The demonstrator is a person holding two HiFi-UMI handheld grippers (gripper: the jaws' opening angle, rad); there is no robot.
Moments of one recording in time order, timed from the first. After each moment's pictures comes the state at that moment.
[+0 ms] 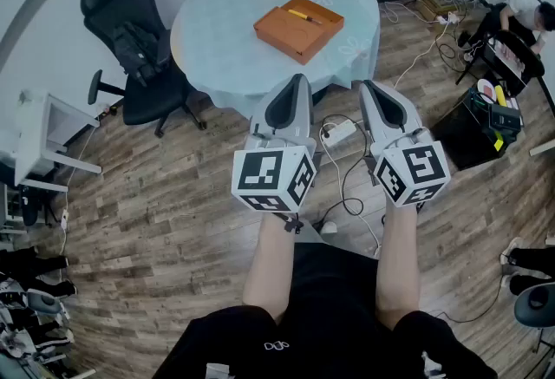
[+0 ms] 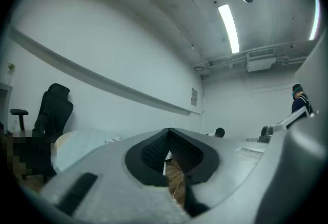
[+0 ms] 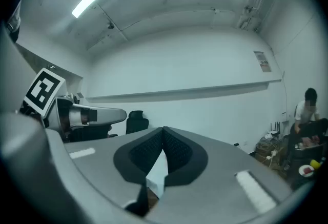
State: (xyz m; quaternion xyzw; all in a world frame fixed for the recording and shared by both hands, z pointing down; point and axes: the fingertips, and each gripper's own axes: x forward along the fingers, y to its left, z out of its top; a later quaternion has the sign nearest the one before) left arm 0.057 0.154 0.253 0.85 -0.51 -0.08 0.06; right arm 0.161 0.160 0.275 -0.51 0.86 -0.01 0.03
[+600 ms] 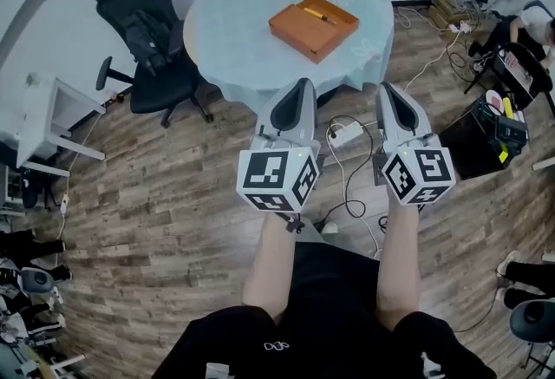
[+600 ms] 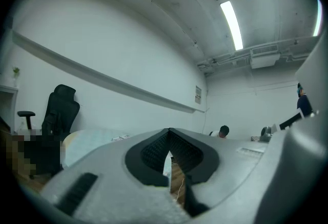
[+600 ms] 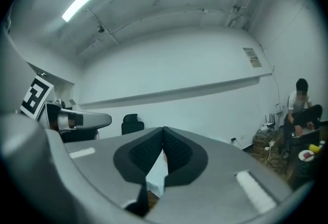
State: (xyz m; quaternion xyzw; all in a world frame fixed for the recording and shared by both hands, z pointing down) left arm 0.040 0.159 0.265 0.84 -0.53 -0.07 0.06; right arm 0.173 0.152 0.286 -0.53 0.84 -0.05 0.06
